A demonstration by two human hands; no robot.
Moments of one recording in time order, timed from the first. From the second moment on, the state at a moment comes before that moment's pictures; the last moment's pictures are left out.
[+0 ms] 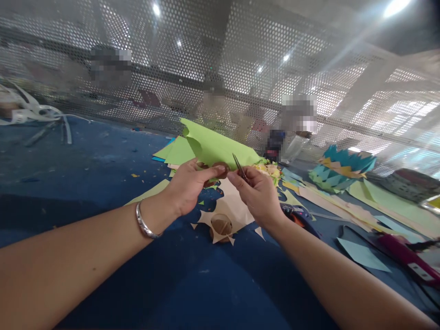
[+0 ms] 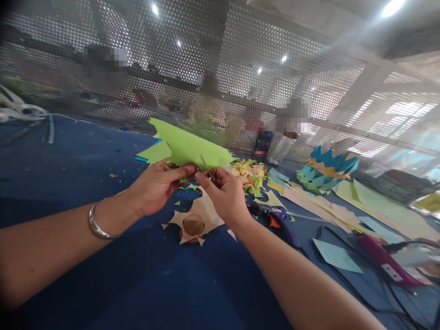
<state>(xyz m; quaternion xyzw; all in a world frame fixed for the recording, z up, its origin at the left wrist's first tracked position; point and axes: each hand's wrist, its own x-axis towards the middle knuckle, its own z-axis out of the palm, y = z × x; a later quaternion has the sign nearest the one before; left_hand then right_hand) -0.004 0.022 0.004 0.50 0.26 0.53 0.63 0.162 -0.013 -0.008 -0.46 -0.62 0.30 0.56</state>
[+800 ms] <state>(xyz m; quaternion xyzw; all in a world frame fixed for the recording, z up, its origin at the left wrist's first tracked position) -0.007 0.025 -0.002 0.51 0.22 0.51 0.66 0.163 -0.012 -0.007 -0.45 -0.60 0.39 0.53</state>
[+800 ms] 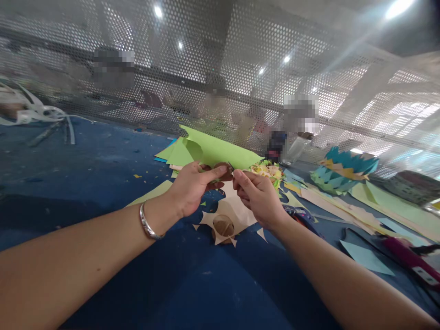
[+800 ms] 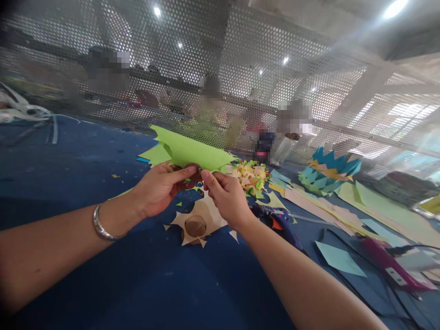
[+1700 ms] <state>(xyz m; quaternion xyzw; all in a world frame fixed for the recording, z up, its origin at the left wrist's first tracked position) -0.007 0.027 0.003 0.57 0.26 0.54 0.57 0.167 -0.009 -0.009 -0.48 -0.63 0.31 0.52</state>
